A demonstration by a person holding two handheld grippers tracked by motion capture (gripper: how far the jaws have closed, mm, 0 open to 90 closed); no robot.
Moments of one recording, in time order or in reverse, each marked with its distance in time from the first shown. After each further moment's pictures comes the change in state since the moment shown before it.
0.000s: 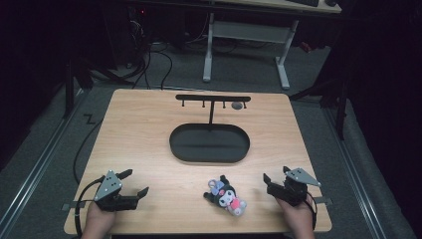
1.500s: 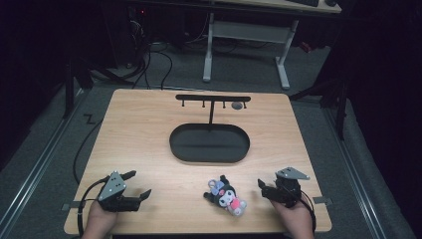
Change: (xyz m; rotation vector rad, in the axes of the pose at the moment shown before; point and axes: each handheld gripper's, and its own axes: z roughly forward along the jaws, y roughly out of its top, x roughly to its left) left arm -0.003 0.000 0.005 0.036 -0.035 0.043; right arm 0.019 0.011 0.003 0.212 0.033 -0.017
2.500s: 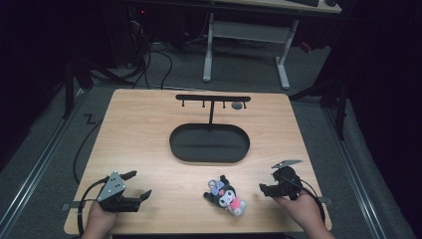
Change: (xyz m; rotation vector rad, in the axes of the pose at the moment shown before) left arm 0.000 0.001 -0.001 -0.019 -0.015 0.000; right arm -0.006 0.029 0.000 0.323 0.061 -0.060
